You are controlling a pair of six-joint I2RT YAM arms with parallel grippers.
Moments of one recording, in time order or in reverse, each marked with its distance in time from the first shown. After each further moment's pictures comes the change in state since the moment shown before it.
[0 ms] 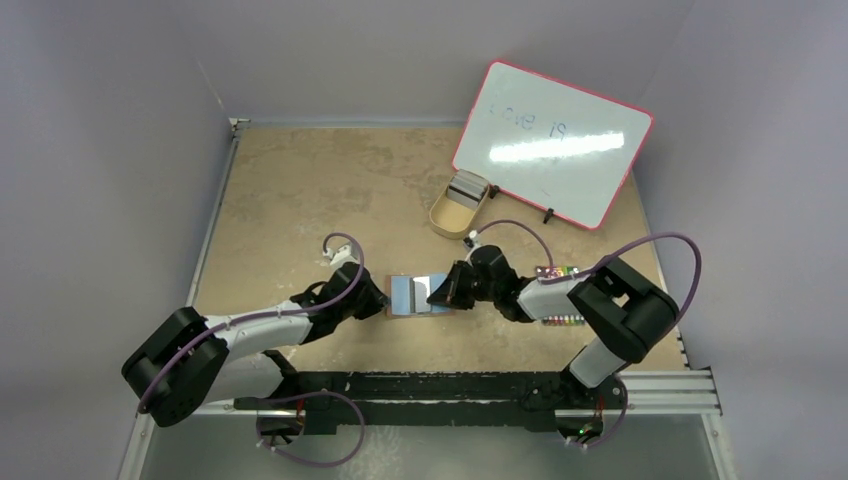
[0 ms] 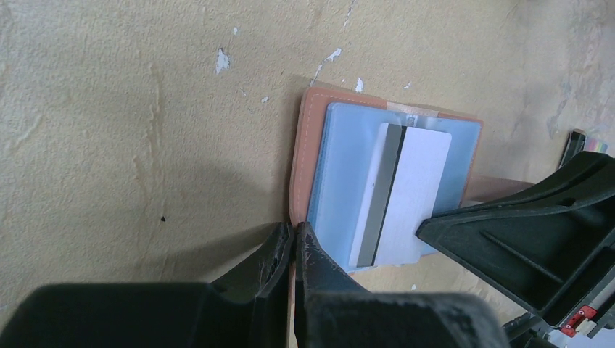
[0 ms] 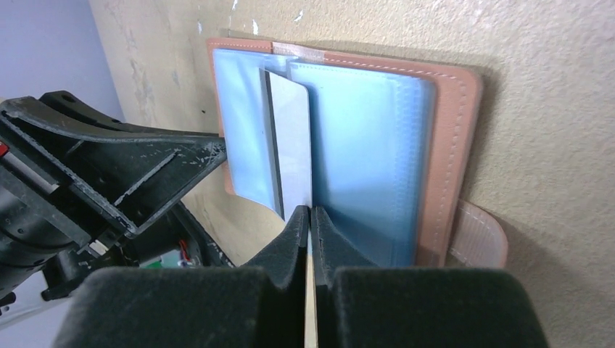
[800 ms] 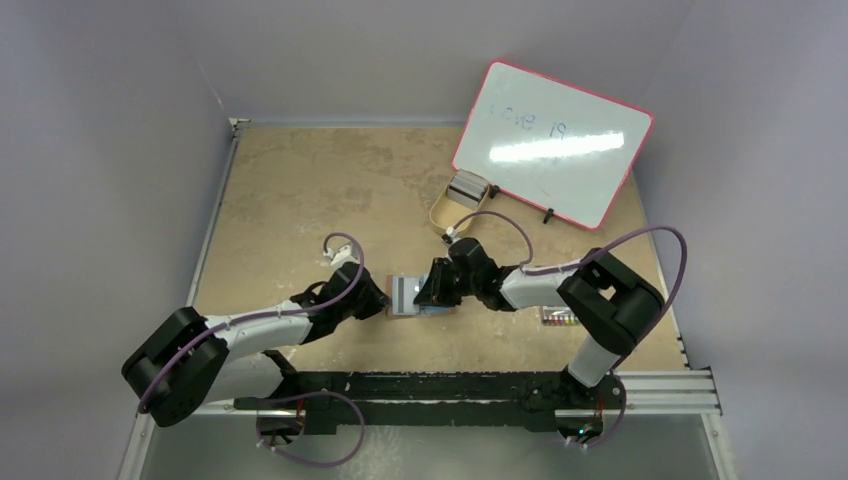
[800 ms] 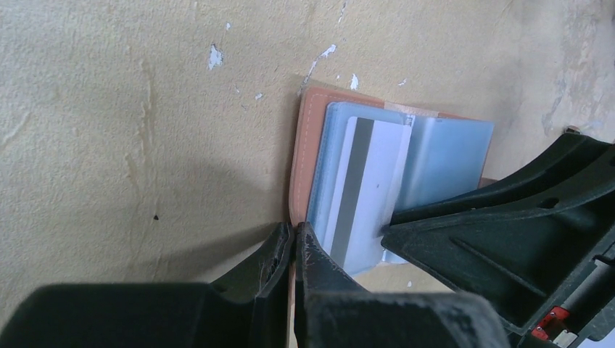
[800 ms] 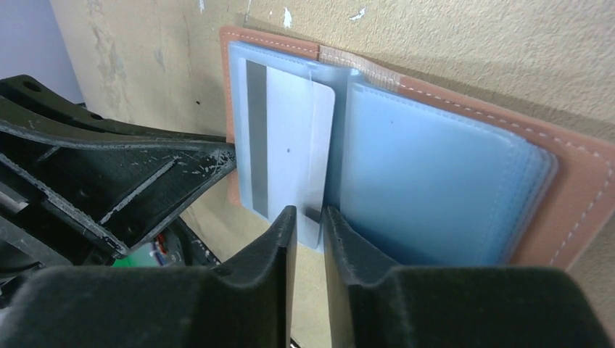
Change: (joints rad) left arm 0.000 0.000 0.000 0.004 0.009 -0.004; right arm 0.069 0.084 0.169 -0.172 0.011 -0.082
